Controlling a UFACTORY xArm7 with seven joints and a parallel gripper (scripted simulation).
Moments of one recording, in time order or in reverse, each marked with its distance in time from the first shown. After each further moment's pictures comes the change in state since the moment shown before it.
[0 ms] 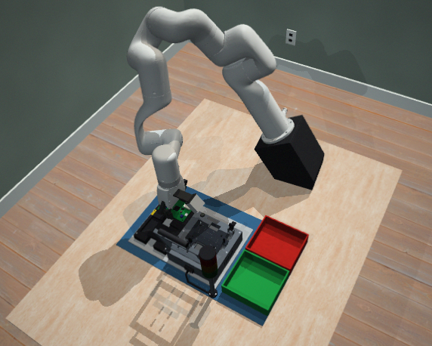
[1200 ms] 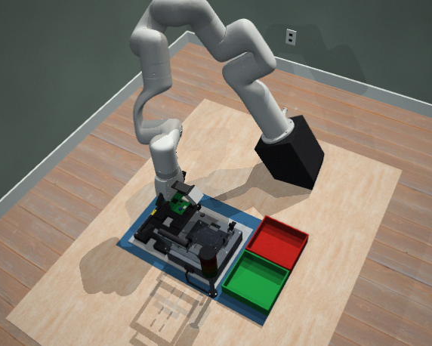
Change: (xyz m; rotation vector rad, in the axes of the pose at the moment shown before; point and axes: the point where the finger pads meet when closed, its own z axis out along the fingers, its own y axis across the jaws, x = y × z) arm 0.000 0.001 -0.045 -0.002 0.001 0.000
